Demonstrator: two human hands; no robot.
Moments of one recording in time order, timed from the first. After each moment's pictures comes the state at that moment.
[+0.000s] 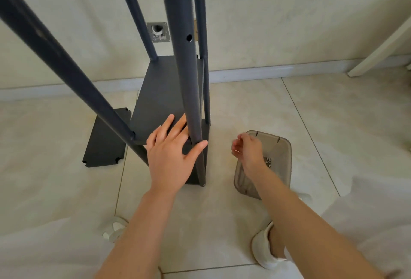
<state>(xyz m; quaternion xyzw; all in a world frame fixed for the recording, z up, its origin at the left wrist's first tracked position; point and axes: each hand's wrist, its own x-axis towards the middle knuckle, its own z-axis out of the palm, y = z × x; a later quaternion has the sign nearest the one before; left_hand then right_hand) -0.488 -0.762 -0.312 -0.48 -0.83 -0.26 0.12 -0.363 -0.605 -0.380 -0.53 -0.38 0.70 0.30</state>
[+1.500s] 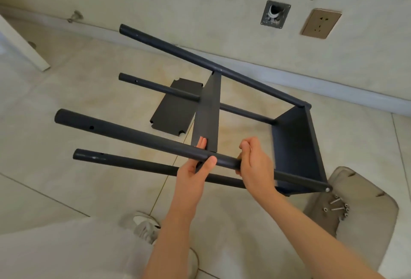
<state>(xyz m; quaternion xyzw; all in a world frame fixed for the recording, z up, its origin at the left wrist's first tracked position) -0.546 -0.873 -0.370 -0.03 -0.70 -0.65 -0.28 -0.501 -0.725 -0.385 -0.31 -0.87 0.36 0.13</state>
